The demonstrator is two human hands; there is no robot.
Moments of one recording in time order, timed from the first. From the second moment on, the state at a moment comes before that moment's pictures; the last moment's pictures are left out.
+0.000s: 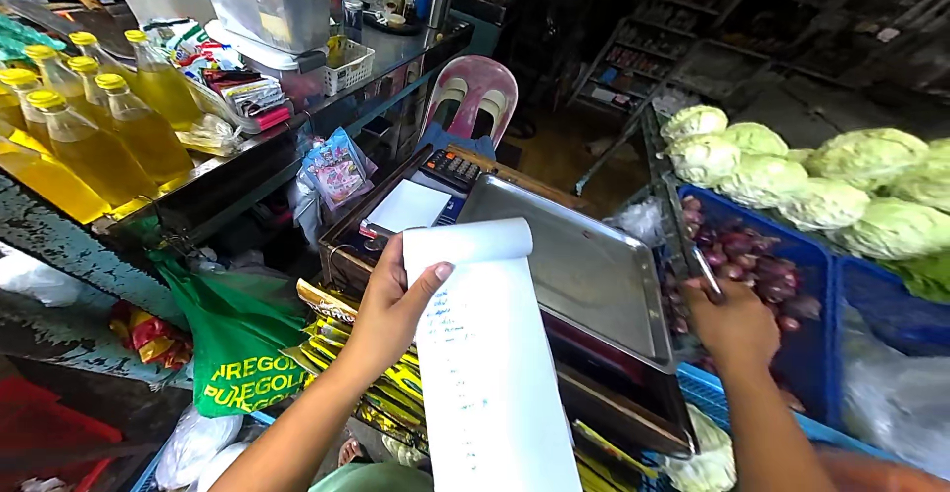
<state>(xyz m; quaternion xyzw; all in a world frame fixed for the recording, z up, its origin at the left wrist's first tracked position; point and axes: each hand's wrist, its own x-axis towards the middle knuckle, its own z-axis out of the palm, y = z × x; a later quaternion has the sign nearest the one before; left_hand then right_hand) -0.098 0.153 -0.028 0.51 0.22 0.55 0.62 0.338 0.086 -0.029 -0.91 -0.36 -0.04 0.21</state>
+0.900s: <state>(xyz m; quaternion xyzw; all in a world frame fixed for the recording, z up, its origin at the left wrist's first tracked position) -0.098 0.156 -0.027 0.51 0.21 0.55 0.63 0.336 0.087 -0.029 -0.91 -0.36 -0.04 0.21</state>
